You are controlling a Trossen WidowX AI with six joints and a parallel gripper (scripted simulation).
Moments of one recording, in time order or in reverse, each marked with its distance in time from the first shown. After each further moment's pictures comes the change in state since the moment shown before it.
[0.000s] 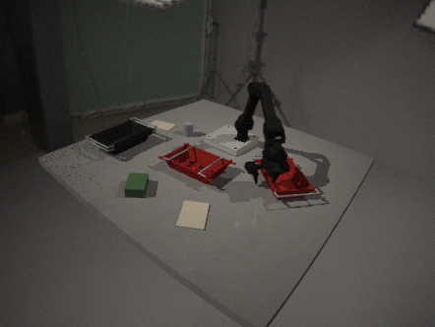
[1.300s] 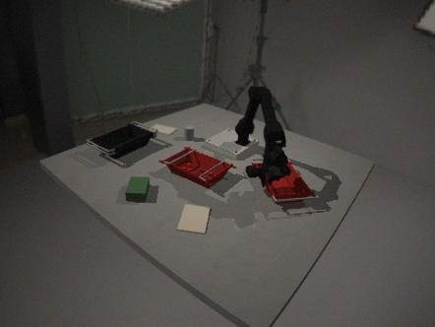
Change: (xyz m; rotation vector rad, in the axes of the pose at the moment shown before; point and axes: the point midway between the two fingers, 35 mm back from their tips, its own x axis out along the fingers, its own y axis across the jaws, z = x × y) arm 0.000 0.001 0.000 0.000 0.001 0.006
